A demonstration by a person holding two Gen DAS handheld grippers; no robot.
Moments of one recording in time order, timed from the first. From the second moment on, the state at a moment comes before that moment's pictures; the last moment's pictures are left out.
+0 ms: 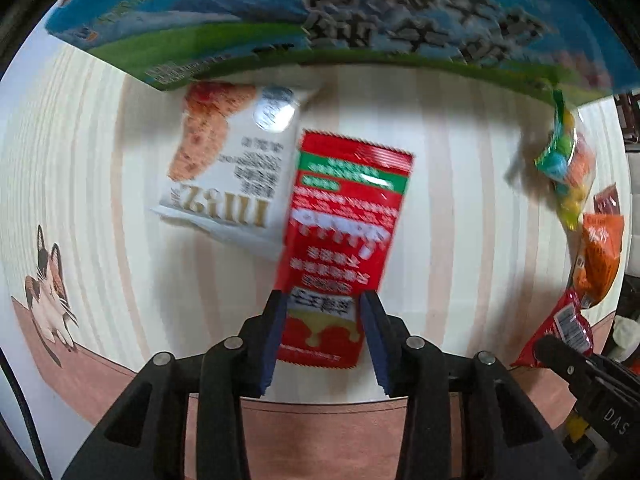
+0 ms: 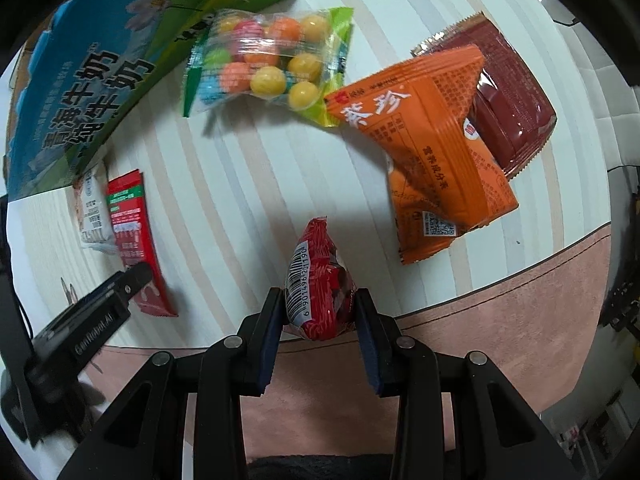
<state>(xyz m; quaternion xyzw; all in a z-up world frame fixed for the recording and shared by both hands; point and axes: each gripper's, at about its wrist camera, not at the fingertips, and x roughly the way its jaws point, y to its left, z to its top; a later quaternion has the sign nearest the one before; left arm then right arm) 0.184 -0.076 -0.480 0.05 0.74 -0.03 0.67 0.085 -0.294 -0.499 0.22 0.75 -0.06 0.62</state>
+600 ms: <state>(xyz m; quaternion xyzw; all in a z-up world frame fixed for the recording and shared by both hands) 0.211 -0.062 -0.514 0.05 0.74 -0.06 0.67 0.076 -0.306 -0.512 0.22 0.75 -0.06 0.62</state>
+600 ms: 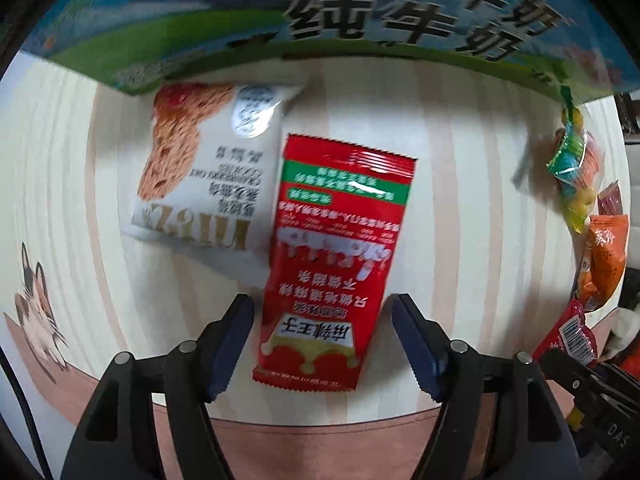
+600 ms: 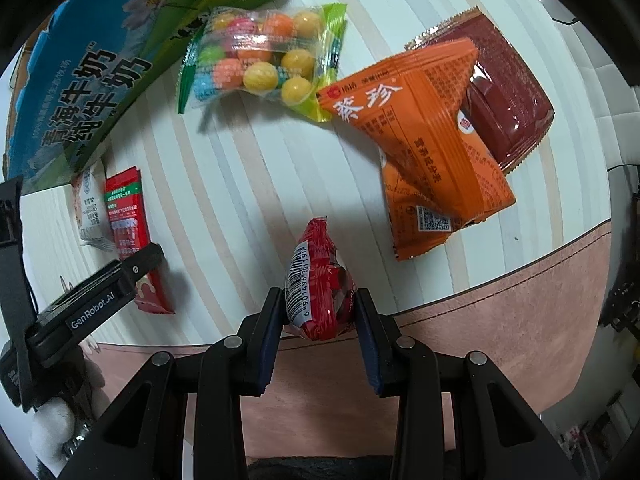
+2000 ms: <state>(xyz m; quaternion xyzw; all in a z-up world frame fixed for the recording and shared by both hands) 0.301 -0.043 -0.297 0.01 0.62 -0.06 0.79 0.242 -0.311 -0.315 0.16 0.63 0.00 0.76</state>
